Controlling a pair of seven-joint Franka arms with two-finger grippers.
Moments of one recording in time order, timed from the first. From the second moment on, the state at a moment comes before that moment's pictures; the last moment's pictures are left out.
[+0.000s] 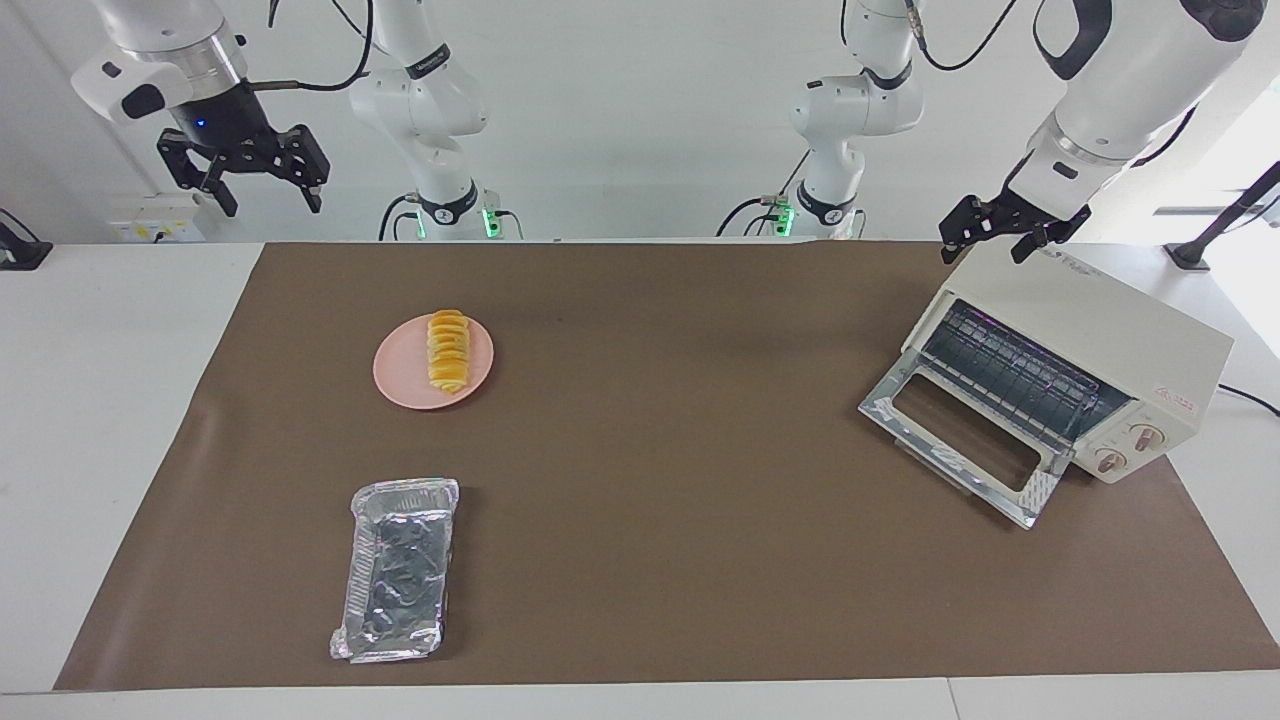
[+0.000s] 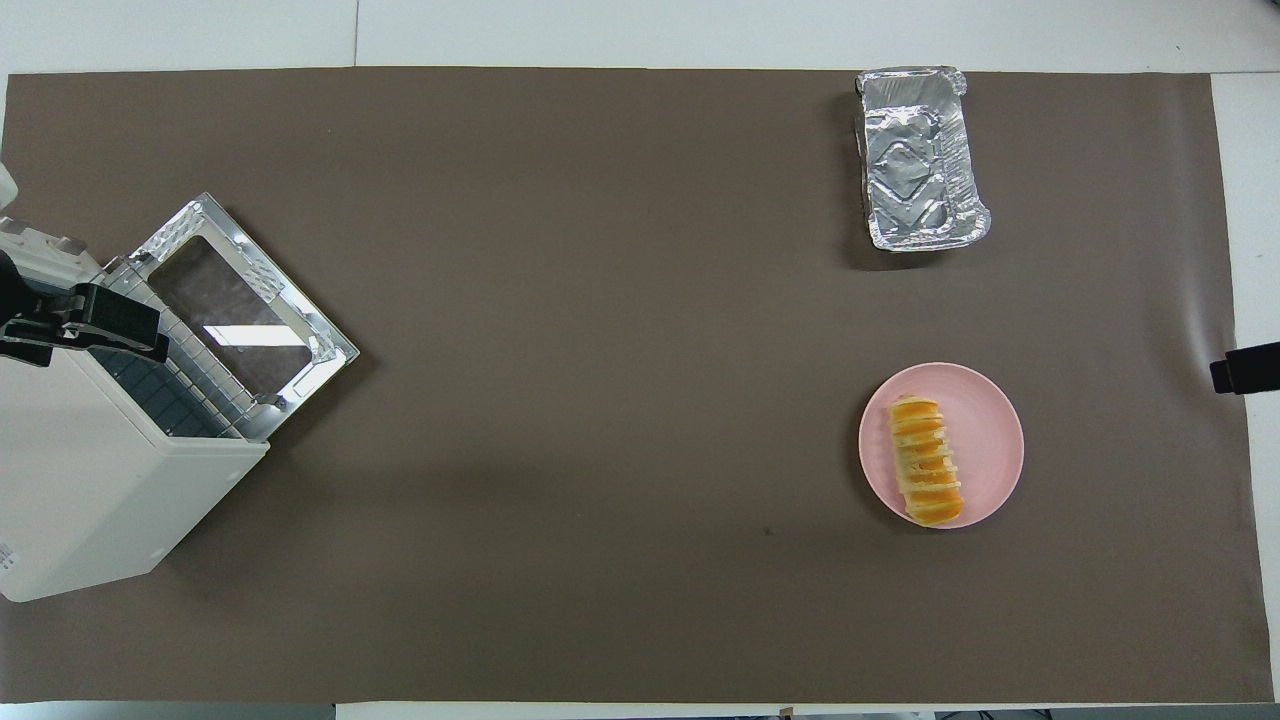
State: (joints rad) left arm -0.01 -0.01 -0.07 -1.56 -0.02 1.42 -0.02; right arm -0.12 -0.15 0.06 -1.61 -0.03 1.43 -0.15
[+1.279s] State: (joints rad) left arm -0.01 -0.01 -0.07 -1.56 -0.02 1.42 -0.02; right arm -0.02 -0.23 0.10 -2.04 -0.02 1.68 -0.10
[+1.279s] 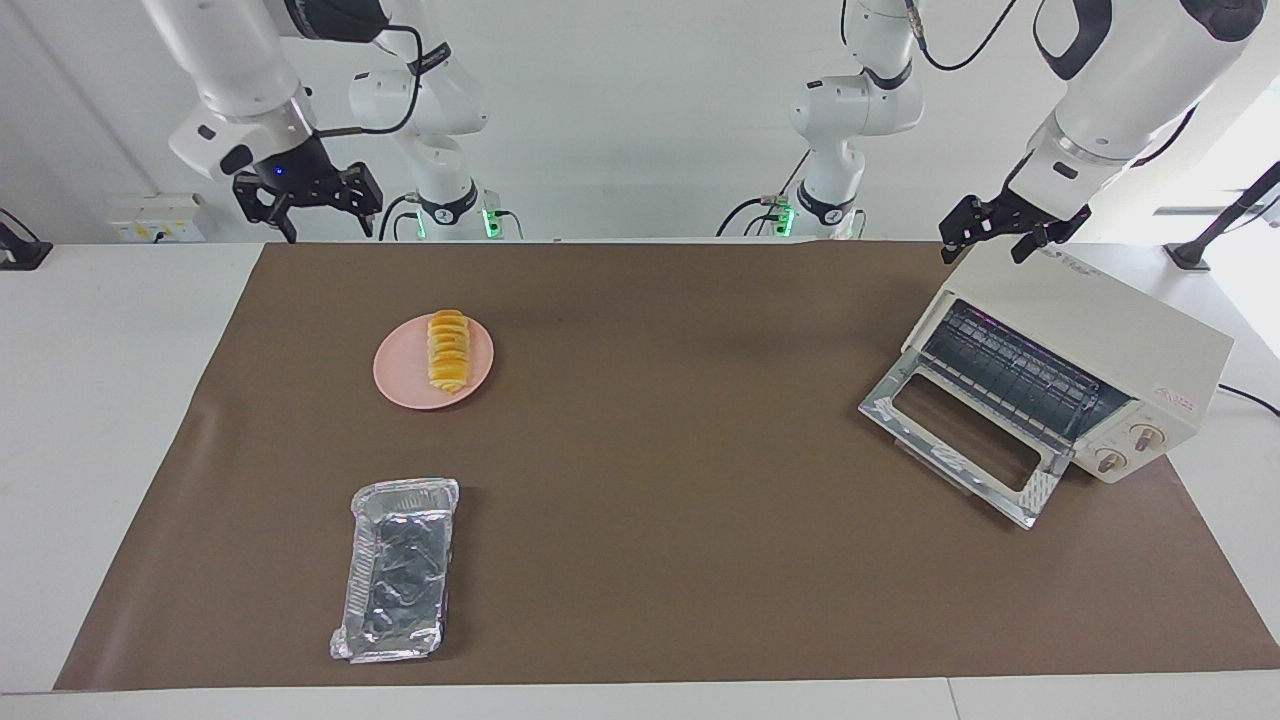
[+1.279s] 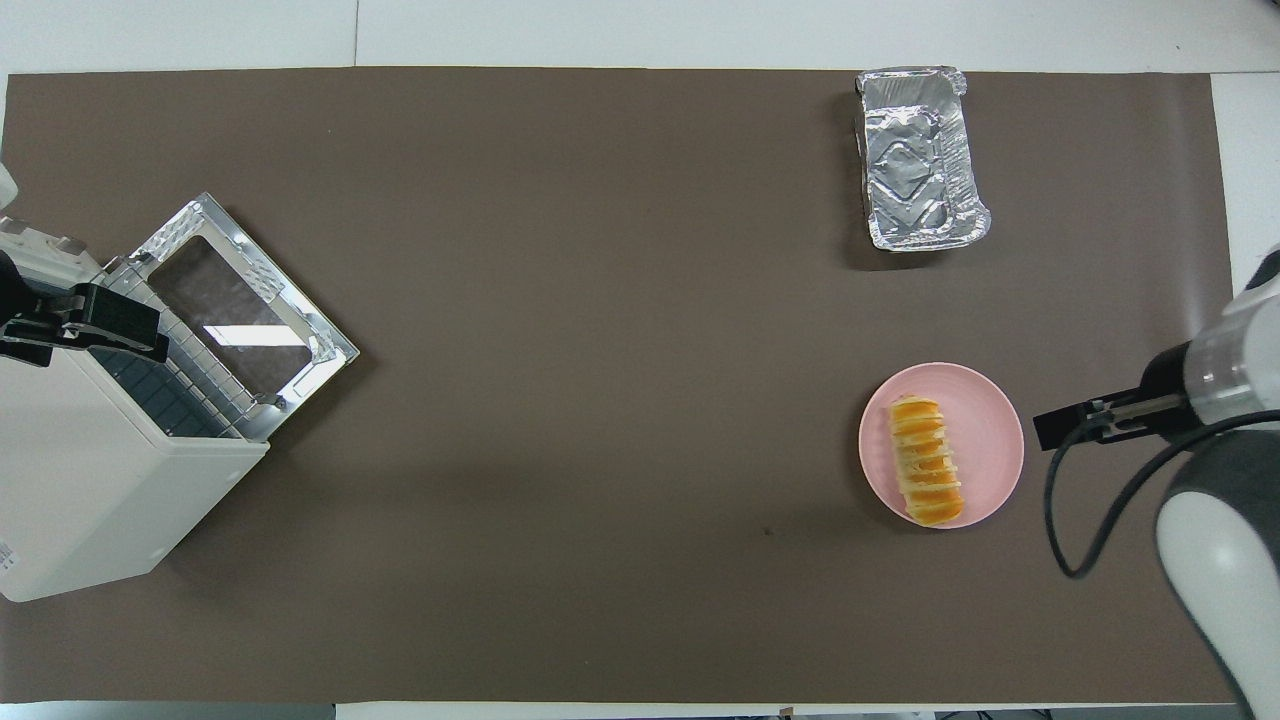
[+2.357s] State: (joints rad) left arm -0.01 -0.01 -0.07 -1.56 -0.02 1.42 -0.02; right arm 0.04 -0.09 0.10 -2.46 -0.02 2.33 -0.08
